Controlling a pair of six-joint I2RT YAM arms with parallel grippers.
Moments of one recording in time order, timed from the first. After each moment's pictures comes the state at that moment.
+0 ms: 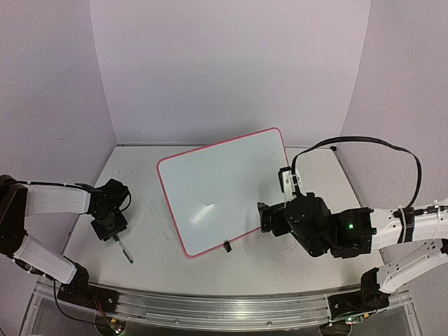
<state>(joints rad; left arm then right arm) -0.40 1.37 0.63 -0.61 -0.31 -1.09 1.28 1.22 0.80 -0.16 0.90 0.44</state>
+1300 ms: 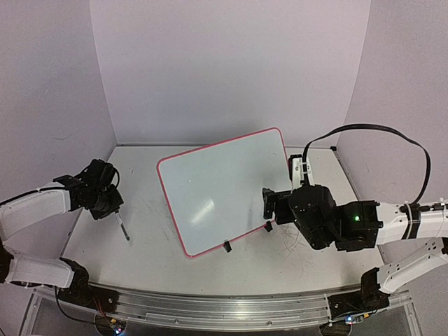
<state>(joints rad) -0.40 1.13 0.70 -0.57 -0.32 -0.92 1.26 1.20 0.86 -0.20 0.98 0.49</state>
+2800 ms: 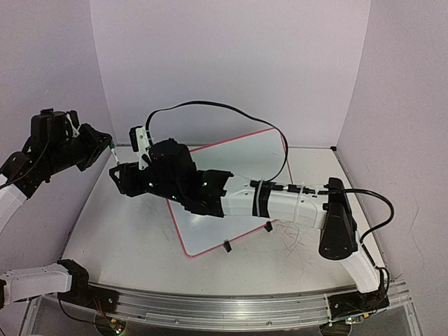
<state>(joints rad) -0.40 0.87 1.10 -0.55 -0.06 -0.92 1.26 2.33 2.20 0.01 0.12 0.49</state>
